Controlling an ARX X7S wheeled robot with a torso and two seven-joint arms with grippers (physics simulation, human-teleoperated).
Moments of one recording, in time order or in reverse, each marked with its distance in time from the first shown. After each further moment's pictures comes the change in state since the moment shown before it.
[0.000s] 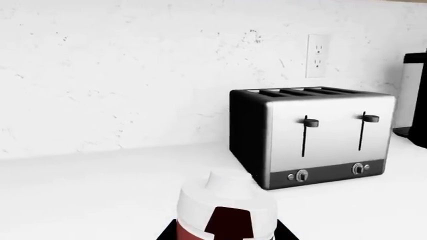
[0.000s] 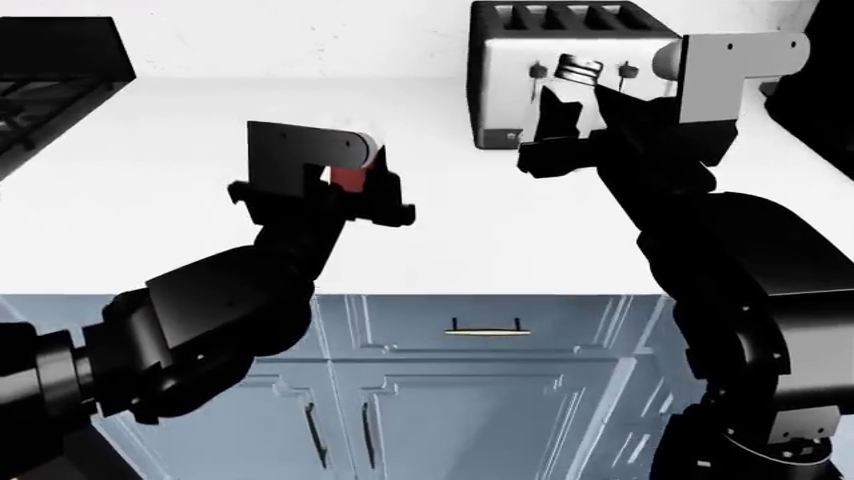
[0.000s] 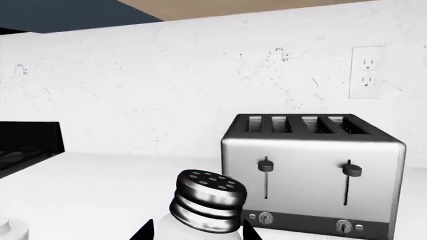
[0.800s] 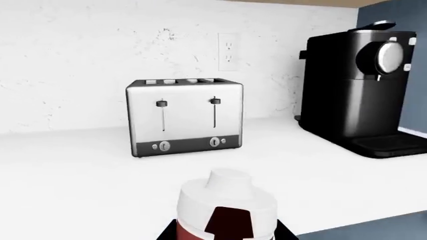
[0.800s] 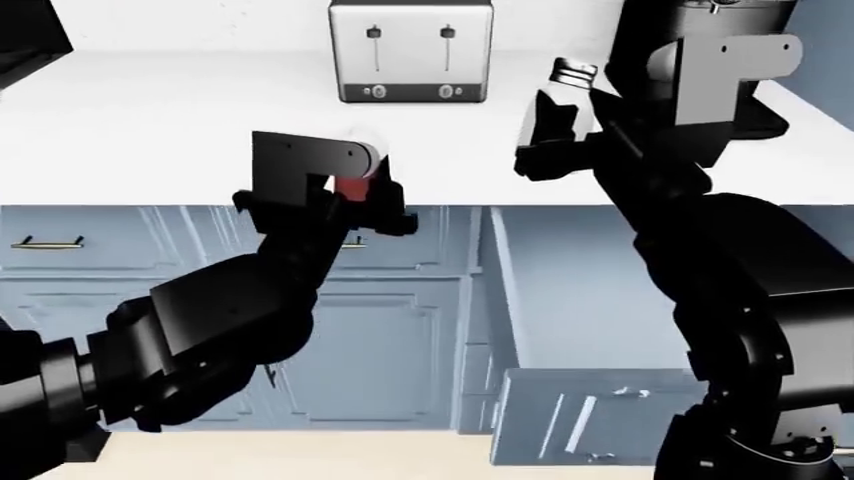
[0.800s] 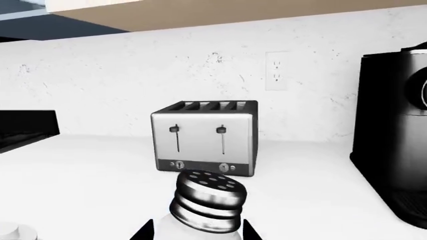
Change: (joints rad) left arm 0.026 0.000 -0.012 0.007 0.003 -0.006 0.007; right arm -0.002 0.012 -0.011 0.007 0.036 -0.001 0.016
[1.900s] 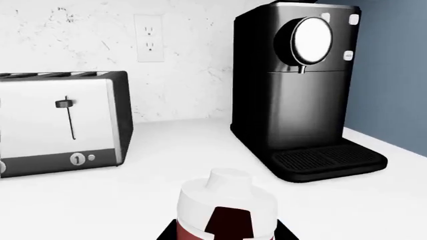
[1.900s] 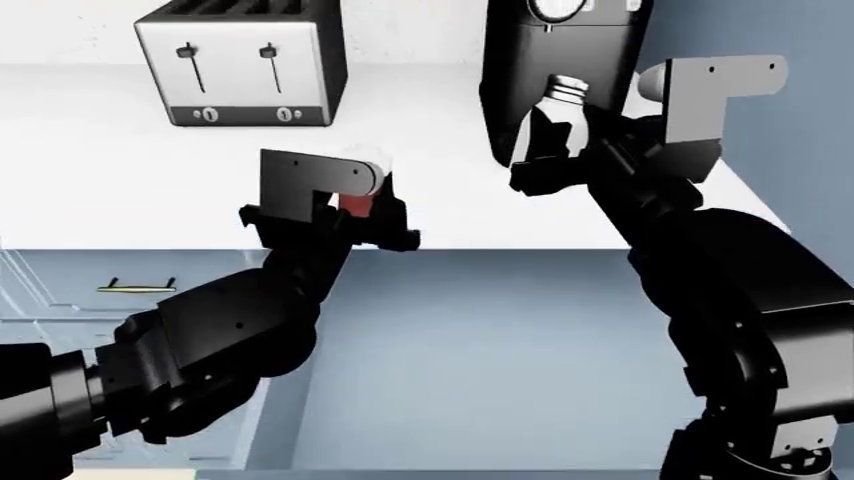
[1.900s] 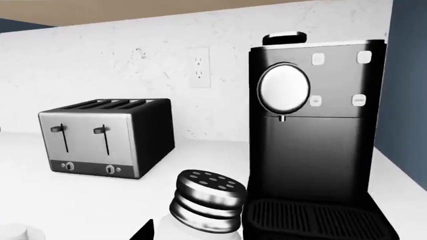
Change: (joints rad) left arm 0.044 0.004 -0.009 -0.005 0.018 -0.003 0.008; right arm -0.042 0.017 -0.019 -0.005 0.036 -0.028 0.022
